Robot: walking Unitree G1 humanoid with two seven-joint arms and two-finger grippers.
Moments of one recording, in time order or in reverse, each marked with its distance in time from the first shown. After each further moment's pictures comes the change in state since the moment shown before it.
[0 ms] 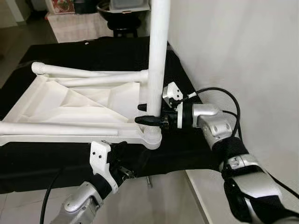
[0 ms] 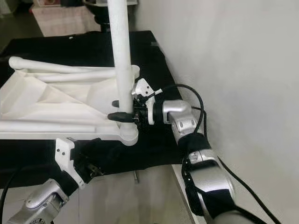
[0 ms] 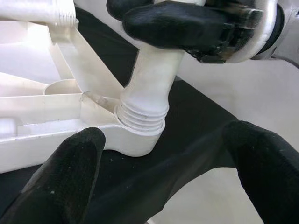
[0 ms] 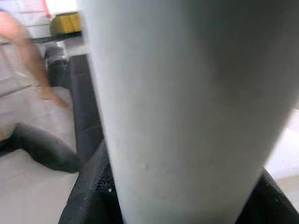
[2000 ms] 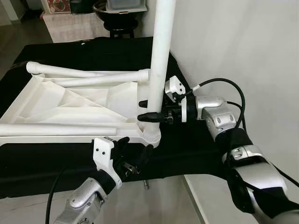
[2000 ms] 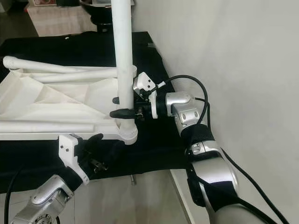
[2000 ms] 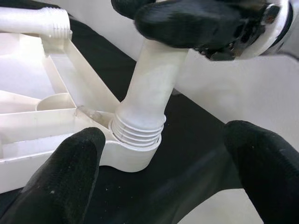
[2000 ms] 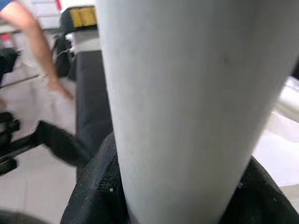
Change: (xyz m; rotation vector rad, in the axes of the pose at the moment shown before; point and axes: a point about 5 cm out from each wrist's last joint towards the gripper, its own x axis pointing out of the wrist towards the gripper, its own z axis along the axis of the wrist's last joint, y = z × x) left arm 0.012 -0.004 0.002 0.011 -0.044 -0.007; right arm -0.012 -0.009 0.018 -0.086 0.024 0.209
